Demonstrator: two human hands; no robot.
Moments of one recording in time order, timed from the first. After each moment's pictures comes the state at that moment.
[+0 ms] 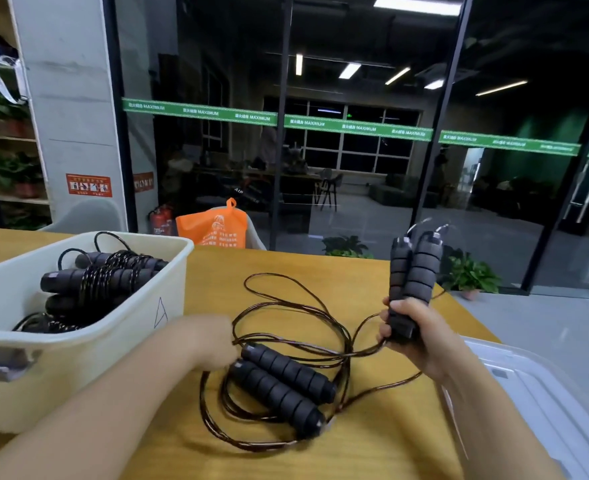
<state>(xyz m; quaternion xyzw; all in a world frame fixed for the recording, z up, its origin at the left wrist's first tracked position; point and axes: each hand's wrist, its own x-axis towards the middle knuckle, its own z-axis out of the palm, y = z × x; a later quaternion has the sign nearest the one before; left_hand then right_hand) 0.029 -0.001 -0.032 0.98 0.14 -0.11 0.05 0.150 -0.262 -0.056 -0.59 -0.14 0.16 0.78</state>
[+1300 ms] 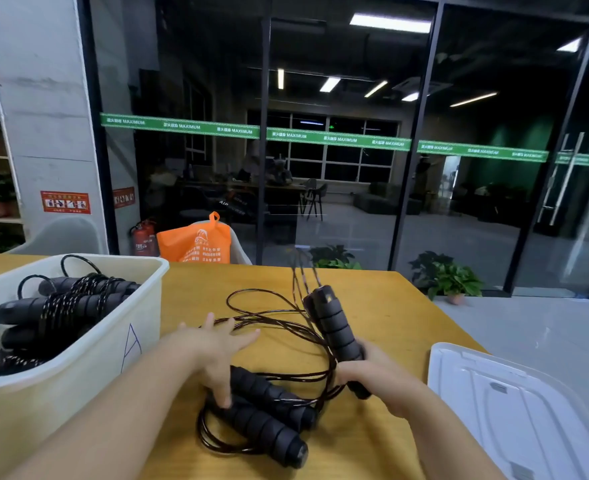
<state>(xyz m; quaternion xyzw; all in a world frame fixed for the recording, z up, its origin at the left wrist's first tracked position) 0.069 -0.009 -0.030 0.97 0.08 -0.23 -0.01 0.144 -0.242 -0.078 -0.80 -0.19 0.19 0.53</state>
